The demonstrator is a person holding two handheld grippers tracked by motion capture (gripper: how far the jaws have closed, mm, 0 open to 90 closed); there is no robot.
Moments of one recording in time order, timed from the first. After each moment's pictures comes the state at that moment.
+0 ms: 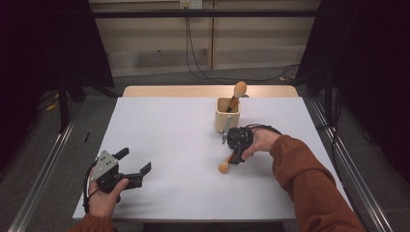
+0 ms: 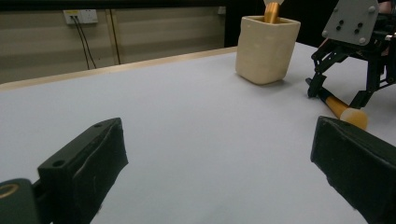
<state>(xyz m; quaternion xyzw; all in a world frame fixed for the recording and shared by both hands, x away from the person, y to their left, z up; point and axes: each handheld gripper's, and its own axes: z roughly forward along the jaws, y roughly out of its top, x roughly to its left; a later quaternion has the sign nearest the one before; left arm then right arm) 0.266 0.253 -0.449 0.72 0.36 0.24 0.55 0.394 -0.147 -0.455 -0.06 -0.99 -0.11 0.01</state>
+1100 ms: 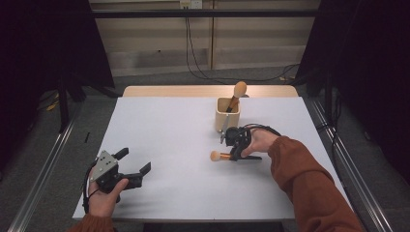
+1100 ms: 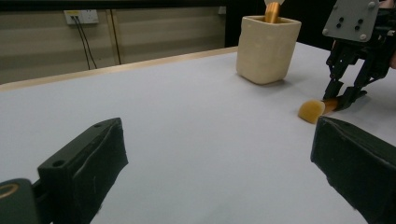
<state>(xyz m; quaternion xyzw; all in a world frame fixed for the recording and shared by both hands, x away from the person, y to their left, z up) 0.266 0.253 -0.449 0.72 0.36 0.24 0.55 0.391 -0.141 -0.449 -0.09 -0.99 -0.10 0.02</state>
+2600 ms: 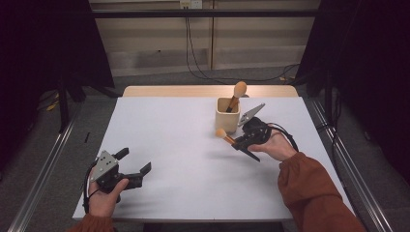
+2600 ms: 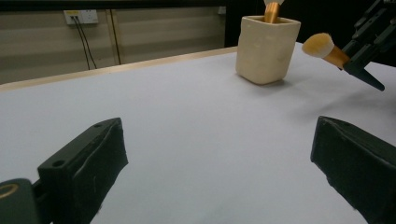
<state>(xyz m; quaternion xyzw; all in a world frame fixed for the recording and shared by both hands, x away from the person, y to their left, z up) 0.266 0.253 -0.449 0.72 0.36 0.24 0.55 0.367 -0.190 -0.413 -0.26 -0.92 -0.30 -0.05</state>
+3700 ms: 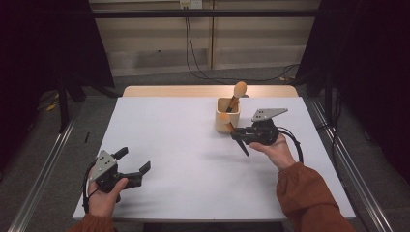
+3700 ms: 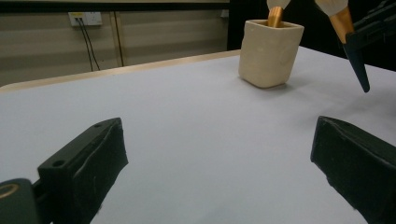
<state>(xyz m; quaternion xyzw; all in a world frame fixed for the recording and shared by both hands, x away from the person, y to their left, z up) 0.266 0.254 -0.449 0.71 0.36 0.25 0.55 0.353 -0.207 -0.414 -0.29 -0.81 -0.49 -0.11</state>
